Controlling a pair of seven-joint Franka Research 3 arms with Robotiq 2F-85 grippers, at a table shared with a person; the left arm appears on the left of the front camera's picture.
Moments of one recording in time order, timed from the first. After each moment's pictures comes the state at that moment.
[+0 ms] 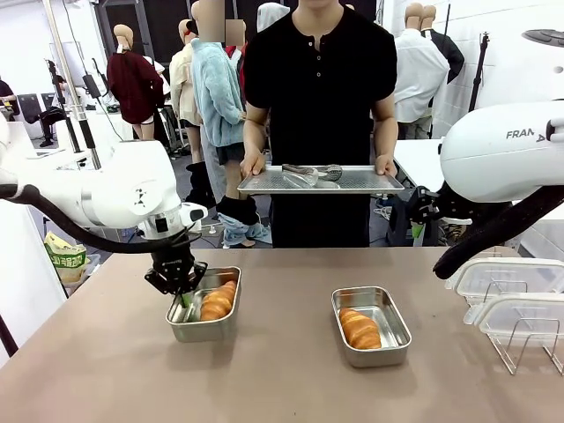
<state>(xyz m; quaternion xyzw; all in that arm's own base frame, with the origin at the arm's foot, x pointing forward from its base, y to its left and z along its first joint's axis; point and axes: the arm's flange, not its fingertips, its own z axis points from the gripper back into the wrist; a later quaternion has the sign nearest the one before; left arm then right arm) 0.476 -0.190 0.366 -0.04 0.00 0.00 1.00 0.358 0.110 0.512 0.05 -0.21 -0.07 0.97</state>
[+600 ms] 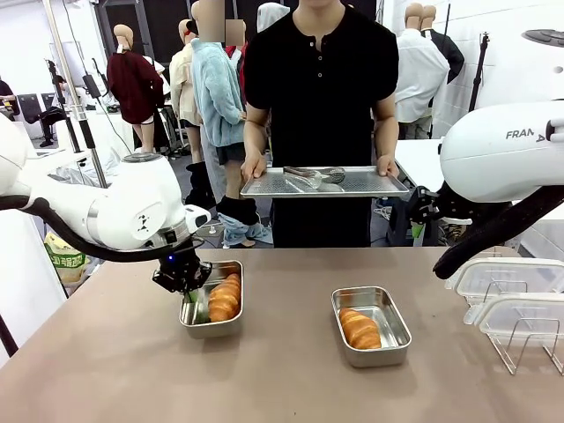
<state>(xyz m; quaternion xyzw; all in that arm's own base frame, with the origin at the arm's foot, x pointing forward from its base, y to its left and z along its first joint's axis) 0.487 -0.193 0.347 -0.03 -0.08 0.04 1.00 0.358 0.110 0.512 0.05 -0.21 -0.07 0.97</state>
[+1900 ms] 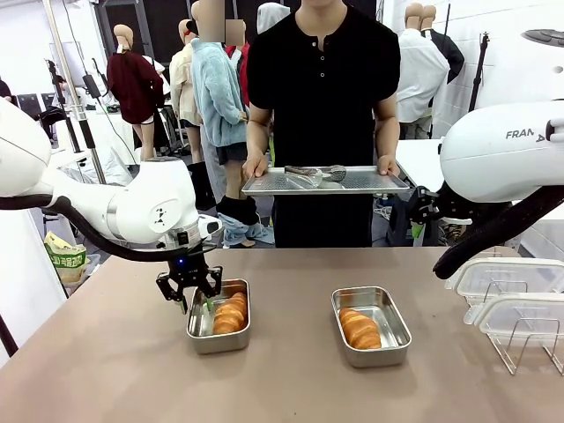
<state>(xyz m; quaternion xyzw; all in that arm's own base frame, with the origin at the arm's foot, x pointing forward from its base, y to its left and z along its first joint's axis) 0.495 -0.211 0.334 -0.02 0.00 0.03 1.00 0.358 0.110 0.512 0.05 -0.21 -0.07 0.97</state>
